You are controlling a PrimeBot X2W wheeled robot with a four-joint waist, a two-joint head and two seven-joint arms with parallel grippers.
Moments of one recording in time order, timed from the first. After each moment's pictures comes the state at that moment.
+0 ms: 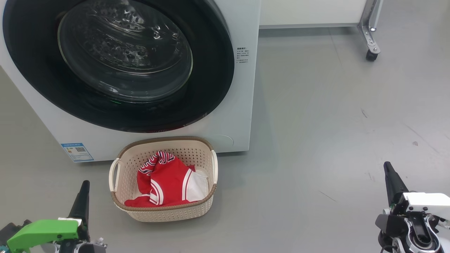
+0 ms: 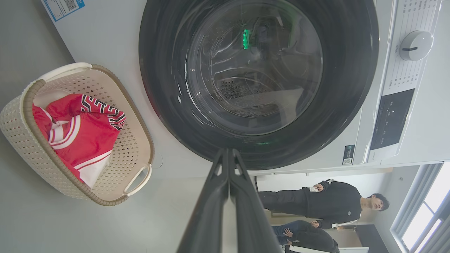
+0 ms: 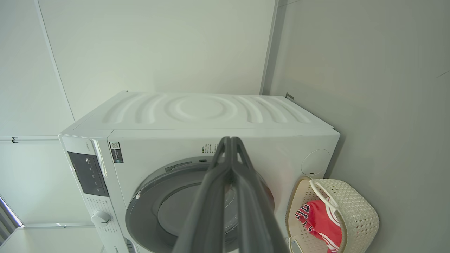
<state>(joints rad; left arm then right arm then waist) -0.06 0.06 0.04 0.28 -1.62 -0.12 0.08 -0.06 -0.05 -0.11 0.28 1.62 0.12 0.09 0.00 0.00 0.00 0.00</state>
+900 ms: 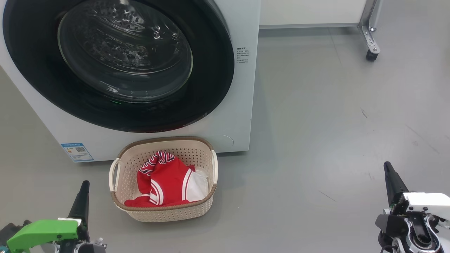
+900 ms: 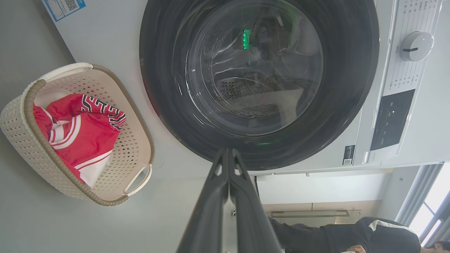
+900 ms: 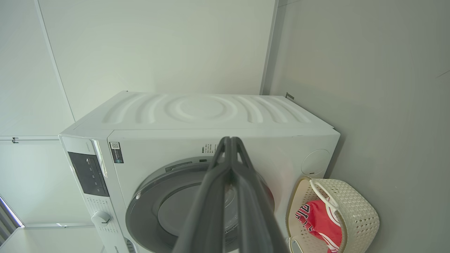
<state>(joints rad) -0.06 0.06 0.04 0.28 -1.62 -0.12 0.08 -0.06 -0.05 -0.11 0.28 1.62 0.12 0.09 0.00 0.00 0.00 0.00</state>
